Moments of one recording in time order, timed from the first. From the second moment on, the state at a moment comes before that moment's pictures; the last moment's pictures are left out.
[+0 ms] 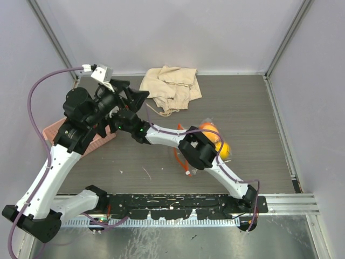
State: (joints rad) left arm -0.44 1.01 1.24 -0.15 0.26 -0.22; right arm 1.03 2.52 2.06 0.39 -0.14 0.30
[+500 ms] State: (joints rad) left arm -0.44 0.88 1.18 -0.10 0.18 -0.14; right arm 0.99 1.93 1.34 0.58 -0.12 0.19
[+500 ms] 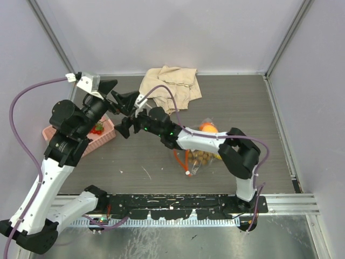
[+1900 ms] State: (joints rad) left arm -0.64 1.00 0.54 0.21 0.41 -0.84; right arm 0.87 1.20 0.87 -0.26 0.36 0.31
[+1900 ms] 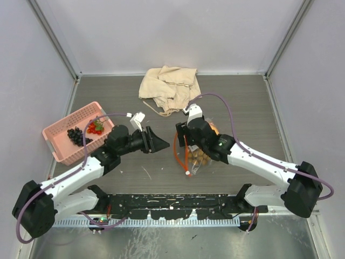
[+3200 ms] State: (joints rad) left arm -0.93 1.40 0.43 0.65 0.02 -1.17; right arm 0.86 1.06 0.65 -0.03 0.20 0.37
